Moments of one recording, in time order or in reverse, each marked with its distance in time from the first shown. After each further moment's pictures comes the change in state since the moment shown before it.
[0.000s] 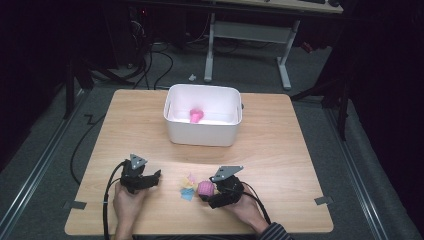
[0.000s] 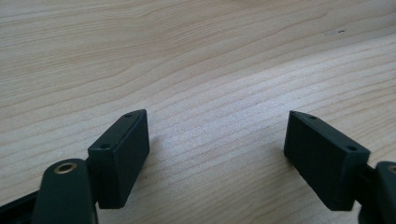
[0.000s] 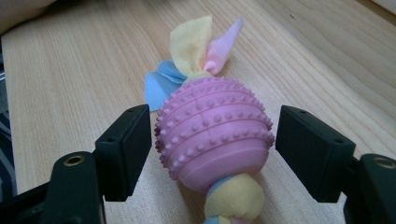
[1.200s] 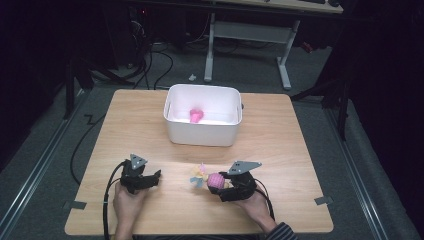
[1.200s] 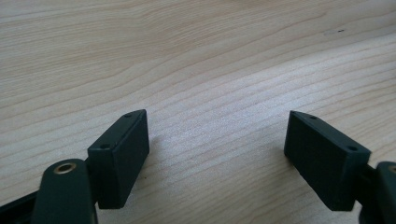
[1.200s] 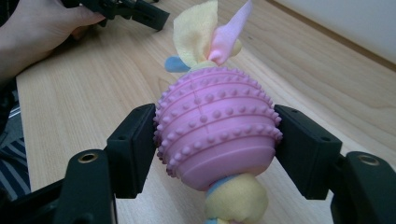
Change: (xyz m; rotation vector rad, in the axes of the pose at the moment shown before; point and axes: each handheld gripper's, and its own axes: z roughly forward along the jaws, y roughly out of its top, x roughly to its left) left arm 0.000 0.000 0.000 0.003 -0.002 0.003; right arm -0.019 -0.008 -0.033 -0.113 -0.016 0.092
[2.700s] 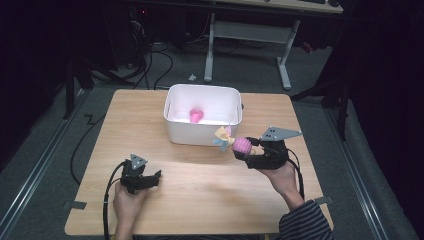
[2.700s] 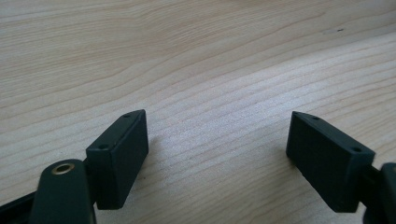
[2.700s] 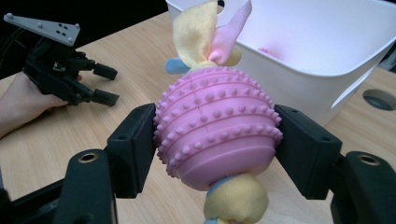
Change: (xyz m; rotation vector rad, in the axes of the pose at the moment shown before) left arm 0.000 0.000 0.000 0.001 -0.001 0.003; right arm -0.047 0.066 -0.093 -0.139 -0.136 -0.011
